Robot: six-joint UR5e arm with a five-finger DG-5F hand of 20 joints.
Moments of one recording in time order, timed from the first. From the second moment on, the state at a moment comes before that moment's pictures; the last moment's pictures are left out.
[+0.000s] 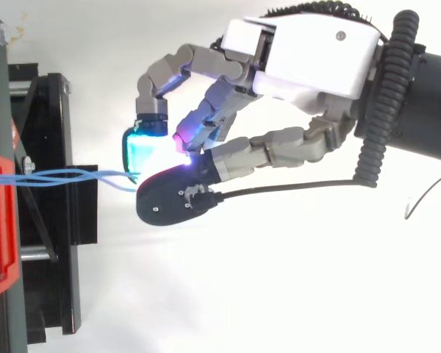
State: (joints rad) arm 0.15 -2.29 -0.98 -3.32 -1.16 -0.10
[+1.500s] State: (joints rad) arm 0.17 -2.28 -0.98 -3.40 -1.18 -0.07
